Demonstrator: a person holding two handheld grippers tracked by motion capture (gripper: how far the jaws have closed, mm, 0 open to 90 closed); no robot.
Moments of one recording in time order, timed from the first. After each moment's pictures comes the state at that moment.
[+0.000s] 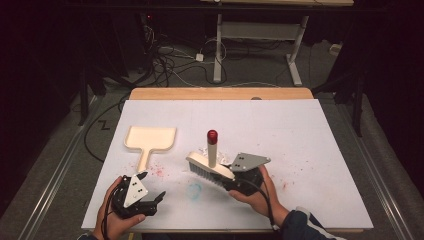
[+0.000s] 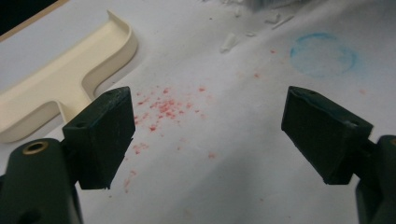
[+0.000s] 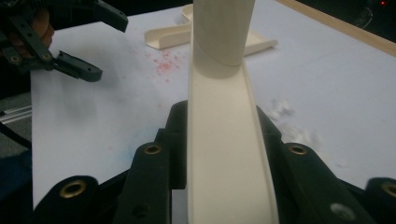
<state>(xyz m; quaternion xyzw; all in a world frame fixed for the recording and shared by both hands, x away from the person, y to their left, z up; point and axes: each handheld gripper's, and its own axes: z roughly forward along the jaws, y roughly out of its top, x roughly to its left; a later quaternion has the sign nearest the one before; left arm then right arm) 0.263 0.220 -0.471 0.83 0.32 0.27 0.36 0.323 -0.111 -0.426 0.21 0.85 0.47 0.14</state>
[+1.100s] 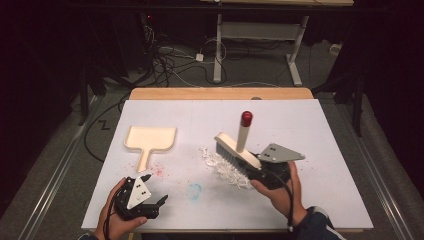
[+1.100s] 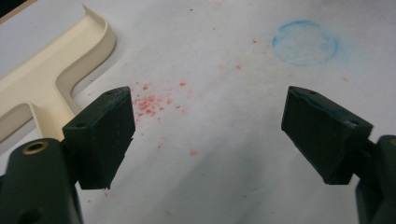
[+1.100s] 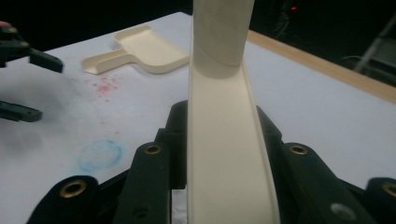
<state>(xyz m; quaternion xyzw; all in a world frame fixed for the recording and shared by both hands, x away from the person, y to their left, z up) 0.261 0.213 -0.476 0.85 0.30 0.25 0.35 0.314 -0.168 -0.385 0.30 0.80 0.46 0.23</state>
